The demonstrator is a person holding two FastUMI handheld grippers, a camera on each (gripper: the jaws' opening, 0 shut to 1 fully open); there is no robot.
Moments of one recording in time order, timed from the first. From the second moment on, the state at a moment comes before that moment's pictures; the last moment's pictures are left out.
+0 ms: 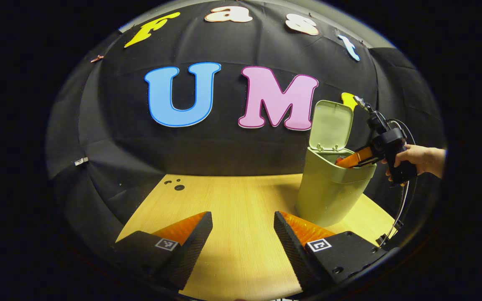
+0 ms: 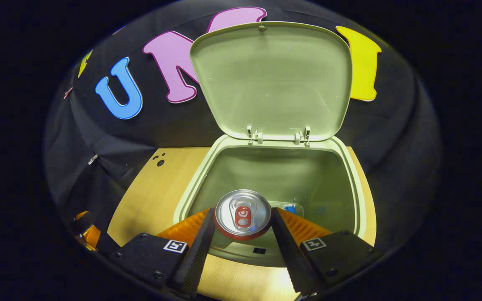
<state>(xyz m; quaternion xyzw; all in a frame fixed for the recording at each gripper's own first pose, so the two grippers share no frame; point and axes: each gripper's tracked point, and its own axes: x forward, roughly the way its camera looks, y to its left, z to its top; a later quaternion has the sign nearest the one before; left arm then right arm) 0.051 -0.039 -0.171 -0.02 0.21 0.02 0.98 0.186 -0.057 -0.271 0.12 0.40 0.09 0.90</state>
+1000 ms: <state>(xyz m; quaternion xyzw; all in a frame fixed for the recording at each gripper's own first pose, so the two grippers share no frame) 0.065 -0.035 -0.194 -0.03 0.22 0.00 0.97 0.200 -0.086 -0.164 0.11 0.24 0.04 0.96</state>
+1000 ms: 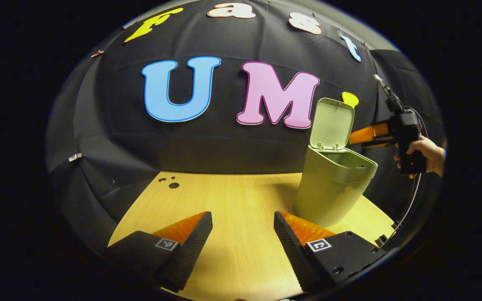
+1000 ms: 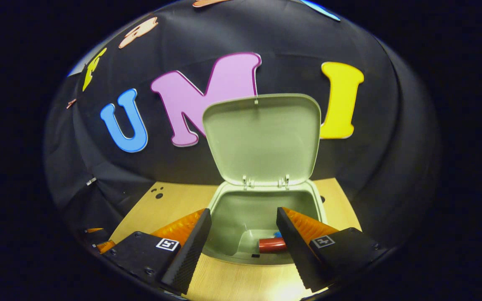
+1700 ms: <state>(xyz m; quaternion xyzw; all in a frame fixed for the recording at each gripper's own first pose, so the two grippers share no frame) 0.081 -0.052 -0.197 -0.02 0.22 -0.04 0.97 0.266 -0.108 -0.039 0.08 0.10 0.01 0.99</state>
